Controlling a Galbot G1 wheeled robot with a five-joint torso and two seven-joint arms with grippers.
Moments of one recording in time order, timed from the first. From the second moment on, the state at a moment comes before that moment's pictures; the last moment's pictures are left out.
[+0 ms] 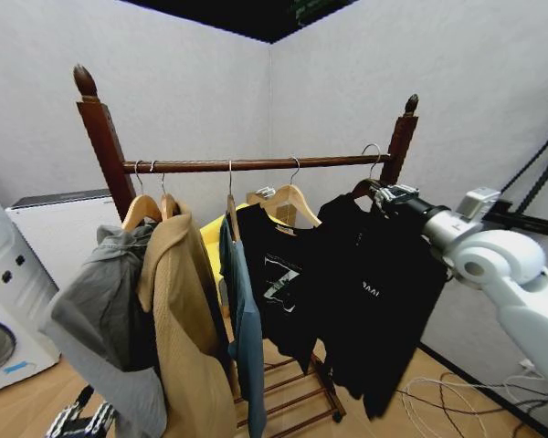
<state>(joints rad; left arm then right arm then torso) 2.02 -1.40 -0.95 -2.42 -0.44 0.00 0.09 -0.52 0.51 0.45 1.92 1.04 -0.33 0.03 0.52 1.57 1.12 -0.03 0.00</state>
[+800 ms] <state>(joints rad) 2.02 -1.40 -0.95 -2.42 -0.44 0.00 0.09 -0.43 0.62 0.29 1.90 1.01 -0.36 0.06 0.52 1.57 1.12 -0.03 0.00</state>
